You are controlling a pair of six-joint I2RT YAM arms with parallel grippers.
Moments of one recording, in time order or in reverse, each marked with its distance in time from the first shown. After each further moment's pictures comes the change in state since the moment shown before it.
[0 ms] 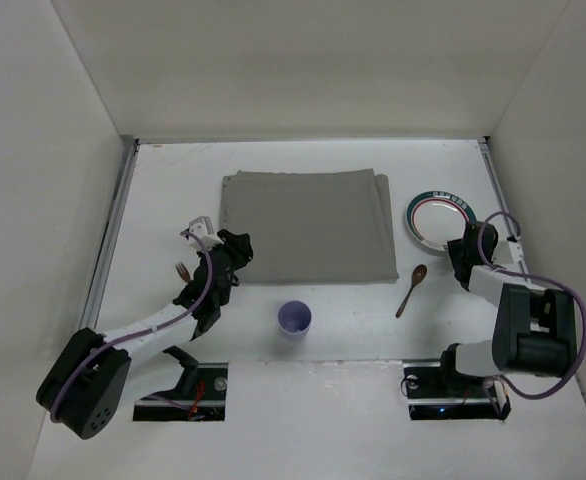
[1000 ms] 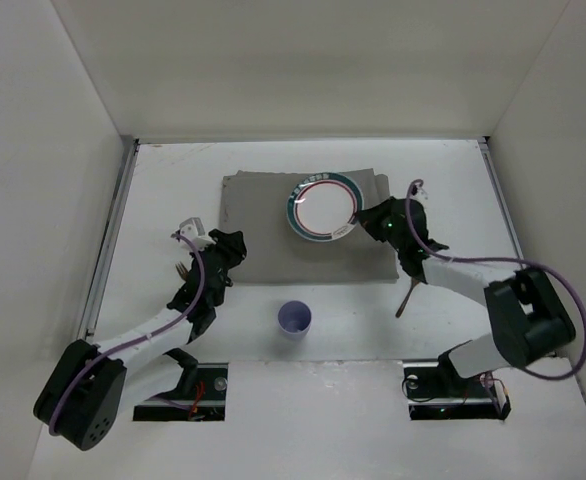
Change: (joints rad) left arm 0.041 -0.058 -0.025 0.019 0.018 -0.003; right arm 0.560 0.011 0.166 0.243 -0.204 -0.080
